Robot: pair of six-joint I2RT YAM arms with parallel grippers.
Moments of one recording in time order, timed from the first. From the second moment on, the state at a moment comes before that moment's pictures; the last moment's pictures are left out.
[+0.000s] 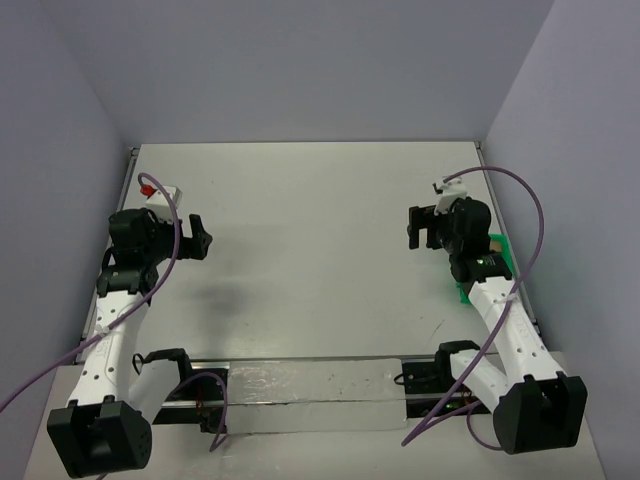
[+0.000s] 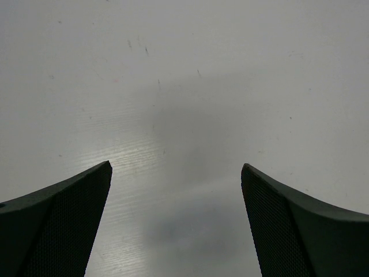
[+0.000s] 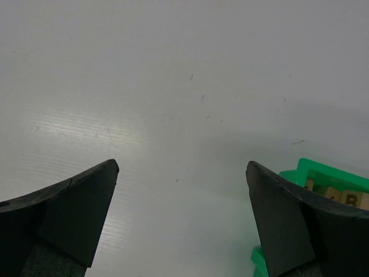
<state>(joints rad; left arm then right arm) 0.07 0.89 0.72 -0.34 0.34 0.07 0.07 0.93 0.71 -0.27 -0.09 -0.07</state>
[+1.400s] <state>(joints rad) 0.07 0.93 0.73 -0.39 0.46 0.12 -0.55 1.37 1.15 -0.89 -0.13 -0.56</state>
